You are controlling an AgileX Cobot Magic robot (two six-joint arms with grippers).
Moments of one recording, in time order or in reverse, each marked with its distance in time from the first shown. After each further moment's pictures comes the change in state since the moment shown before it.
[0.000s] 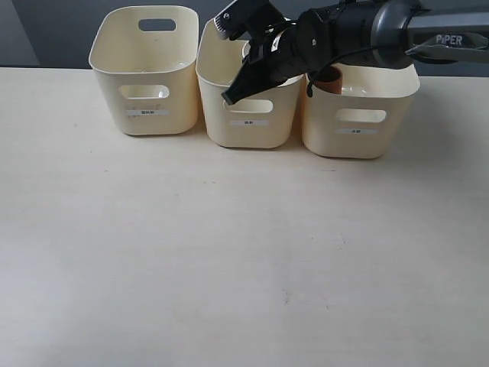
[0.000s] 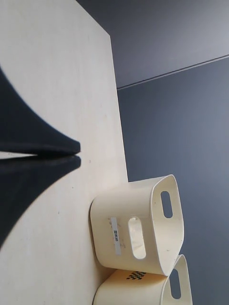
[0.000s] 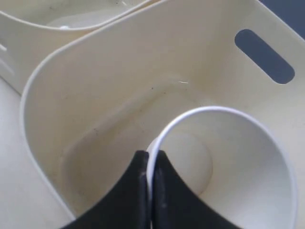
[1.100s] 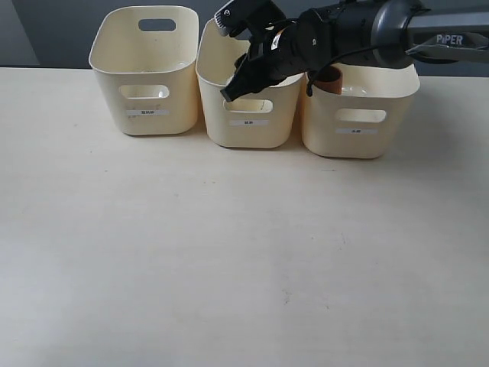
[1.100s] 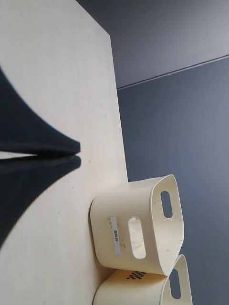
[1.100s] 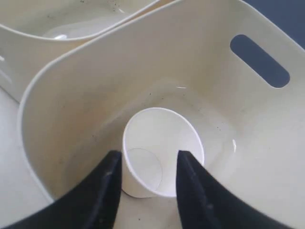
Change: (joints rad) left arm 0.000 0.000 0.000 0.000 0.000 0.000; right arm 0.000 0.000 0.000 0.000 -0.018 0.015
